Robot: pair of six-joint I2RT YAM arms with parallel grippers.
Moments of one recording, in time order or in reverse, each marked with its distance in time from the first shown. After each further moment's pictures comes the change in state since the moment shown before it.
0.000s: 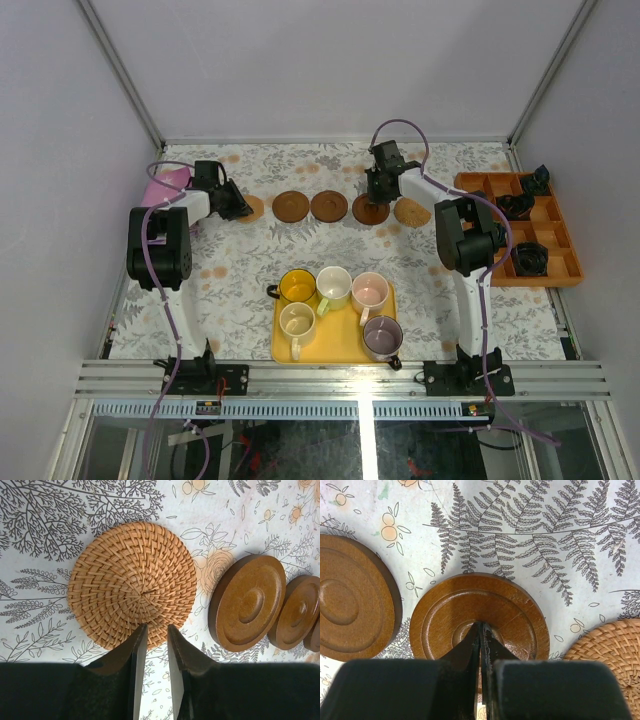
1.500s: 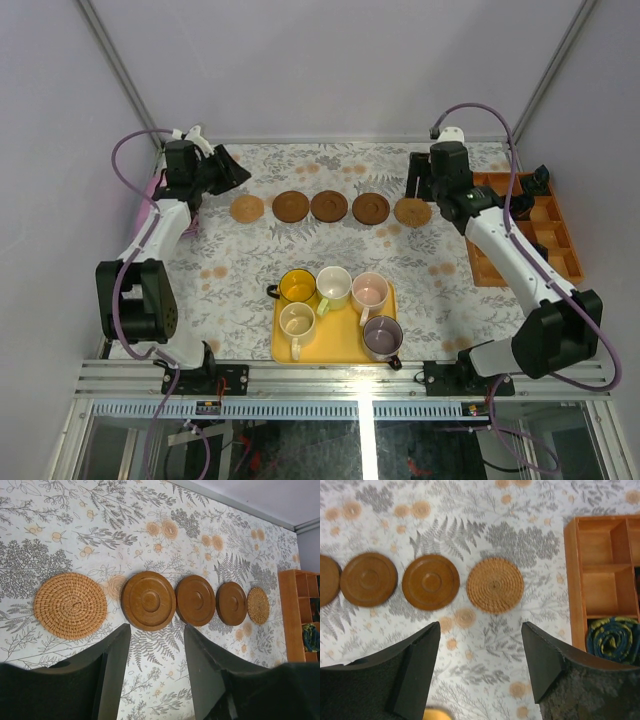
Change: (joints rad) left arm -0.002 -0.416 -0.075 0.071 0.111 0.057; right arm -0.023 -0.840 -0.473 0.032 0.297 -0.020
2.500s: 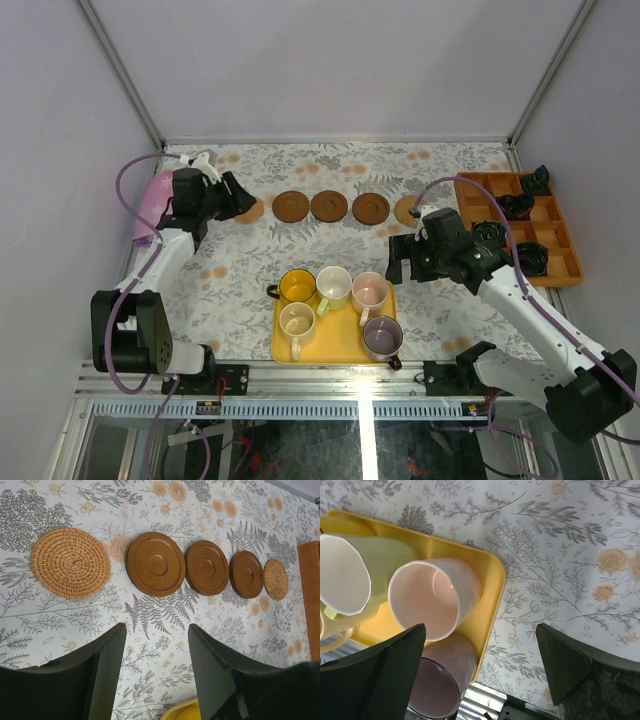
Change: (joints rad) left arm -0.065 -0.195 -0.273 0.060 -0.063 0.039; right arm 0.152 -0.385 -0.389 -0.334 -0.362 0.123
